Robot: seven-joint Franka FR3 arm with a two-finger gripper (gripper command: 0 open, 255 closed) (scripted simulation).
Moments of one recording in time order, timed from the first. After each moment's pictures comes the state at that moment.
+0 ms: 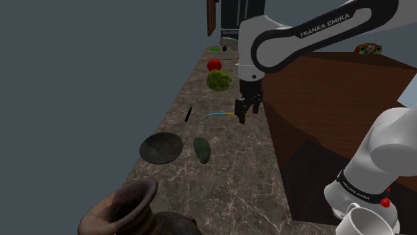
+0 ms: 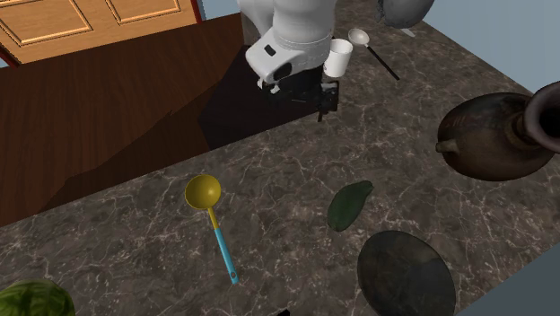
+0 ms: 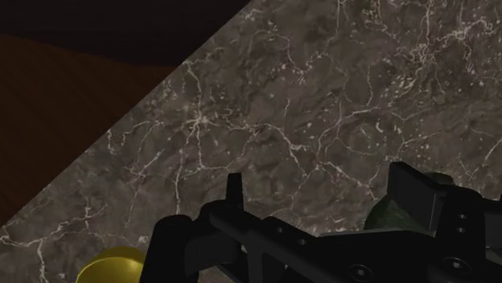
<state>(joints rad) 0.09 -0.34 0.25 -2.39 0.14 1.97 0.19</state>
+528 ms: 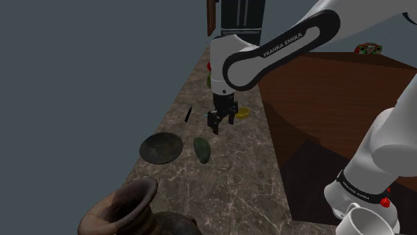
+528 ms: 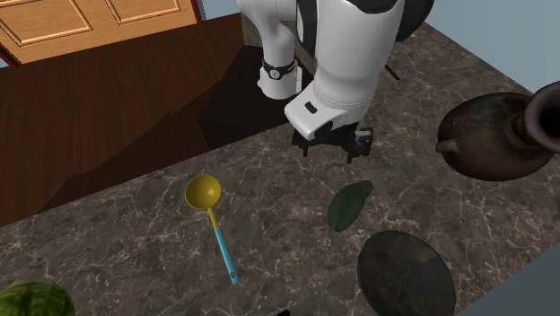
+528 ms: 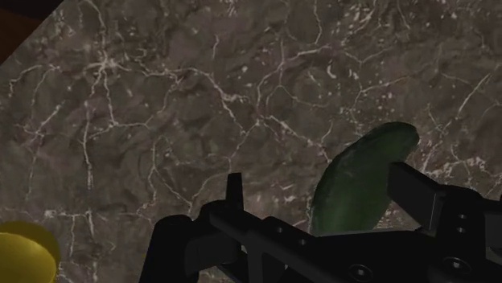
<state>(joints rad) 0.11 -0.05 0.34 -2.23 0.09 2.13 0.35</state>
